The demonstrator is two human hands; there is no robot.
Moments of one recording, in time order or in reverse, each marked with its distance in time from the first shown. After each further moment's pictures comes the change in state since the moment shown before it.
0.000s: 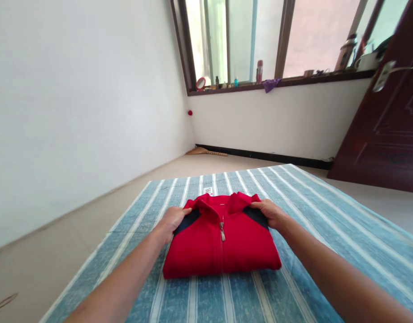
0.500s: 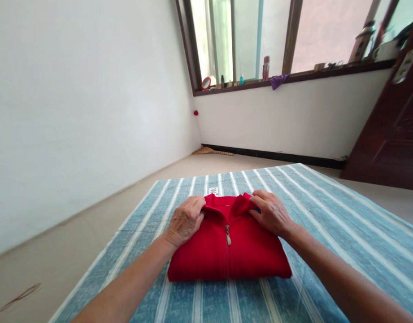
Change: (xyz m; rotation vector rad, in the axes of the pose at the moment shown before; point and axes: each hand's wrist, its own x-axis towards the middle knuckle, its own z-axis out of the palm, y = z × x) left_hand -0.012 0.003 0.000 0.978 0.103 1.258; right_hand -0.019 -0.005 0.000 -1.278 0.214 -1.145
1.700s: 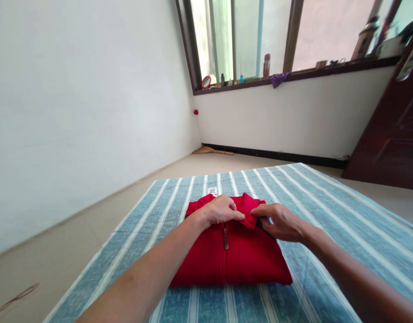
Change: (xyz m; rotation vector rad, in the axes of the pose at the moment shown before) left_hand 0.076 0.069 0.011 -0.688 -0.528 -0.450; right_hand -0.009 0.009 -0.029 0.414 -0.318 -0.032
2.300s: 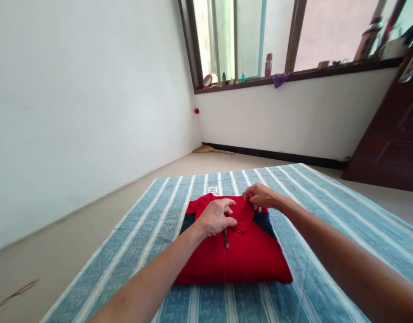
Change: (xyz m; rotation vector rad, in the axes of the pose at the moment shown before) left_hand -0.016 -0.026 0.015 -0.238 0.110 0.098; right_hand 0.074 0.030 0.000 0.222 -0.238 0.462
